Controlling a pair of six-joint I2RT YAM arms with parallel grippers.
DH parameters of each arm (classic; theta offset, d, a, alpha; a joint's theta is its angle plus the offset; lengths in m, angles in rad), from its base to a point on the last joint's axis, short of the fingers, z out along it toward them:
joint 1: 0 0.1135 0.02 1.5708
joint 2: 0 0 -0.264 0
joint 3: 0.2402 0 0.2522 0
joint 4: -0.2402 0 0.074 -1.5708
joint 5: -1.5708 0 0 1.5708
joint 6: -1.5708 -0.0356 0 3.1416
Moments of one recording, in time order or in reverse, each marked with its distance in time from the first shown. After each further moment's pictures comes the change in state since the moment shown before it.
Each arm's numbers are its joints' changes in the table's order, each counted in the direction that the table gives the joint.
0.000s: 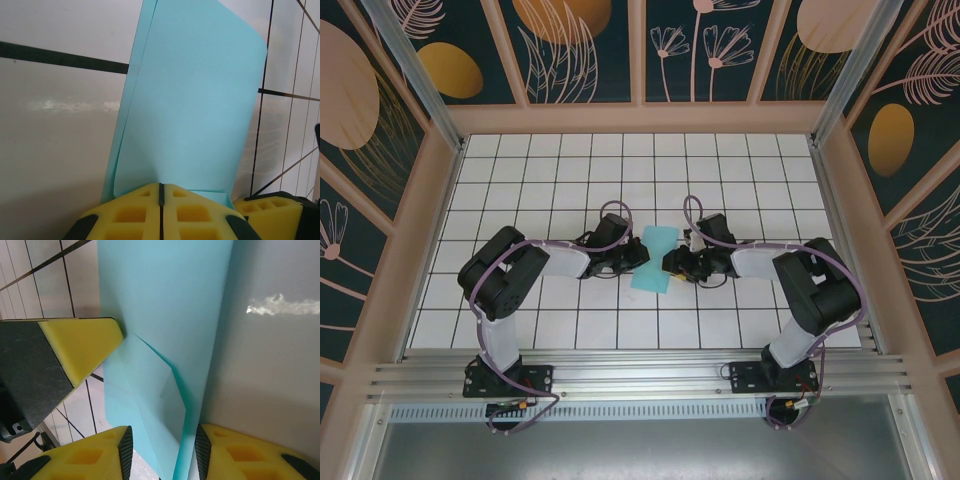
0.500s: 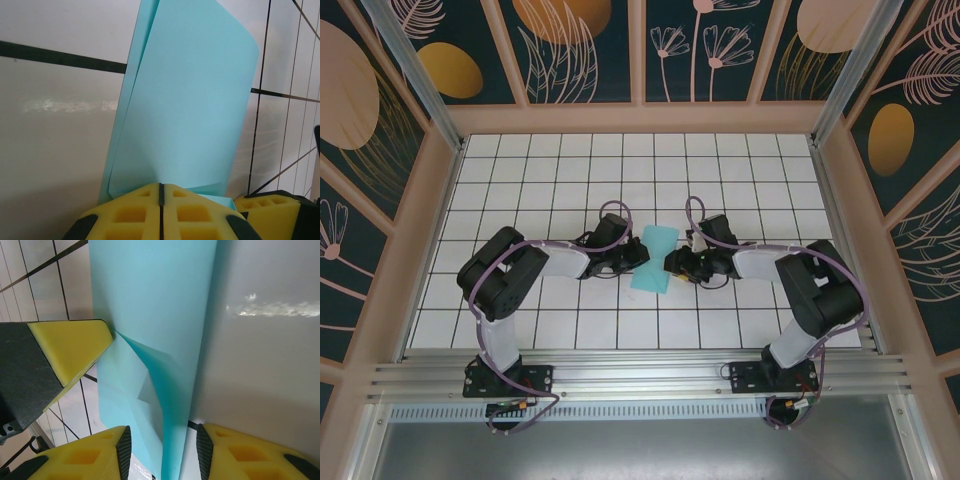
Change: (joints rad) left arm 0.000 0.006 -0.005 0.004 0.000 0.007; right arm -0.006 0.017 -0.013 -0.010 -0.019 0.003
